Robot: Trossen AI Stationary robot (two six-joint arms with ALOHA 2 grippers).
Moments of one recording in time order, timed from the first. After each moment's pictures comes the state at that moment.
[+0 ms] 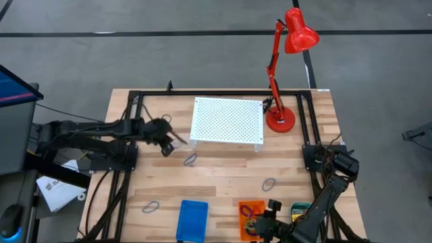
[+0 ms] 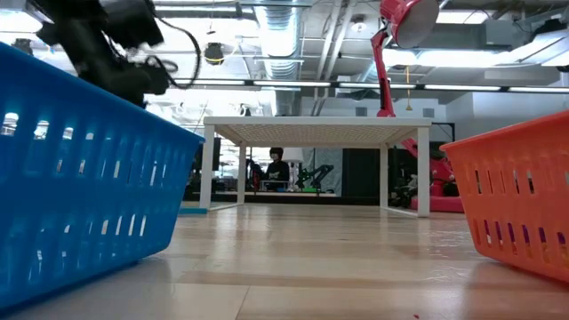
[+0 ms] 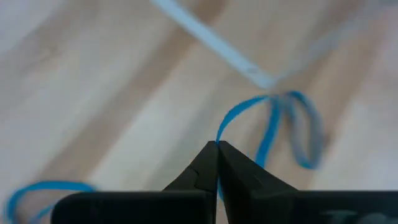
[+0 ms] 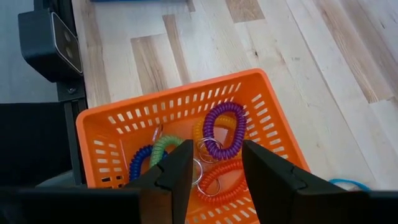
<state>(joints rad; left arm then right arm) 0.20 0.96 0.54 -0.57 -0.14 -0.39 0.97 2.03 1.60 -1.01 0.67 1.18</state>
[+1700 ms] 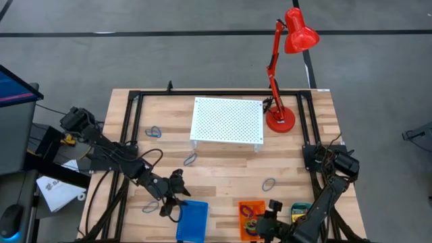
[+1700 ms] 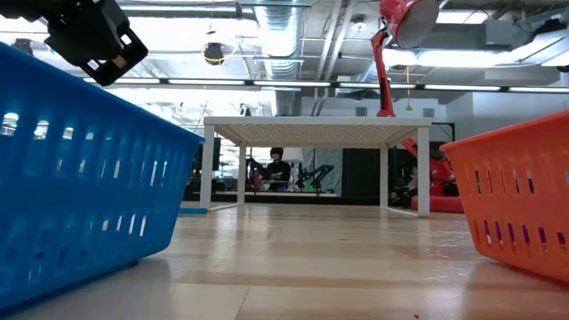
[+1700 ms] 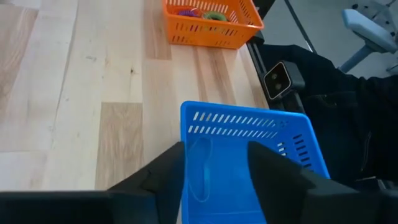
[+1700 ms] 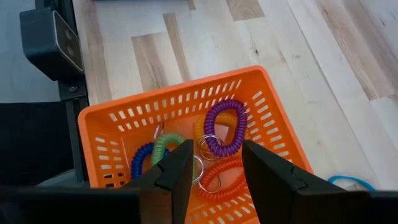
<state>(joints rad) -0.64 1.35 0.70 0.02 -0.21 -0.50 0.98 2.03 1.60 -1.01 0.67 1.20</state>
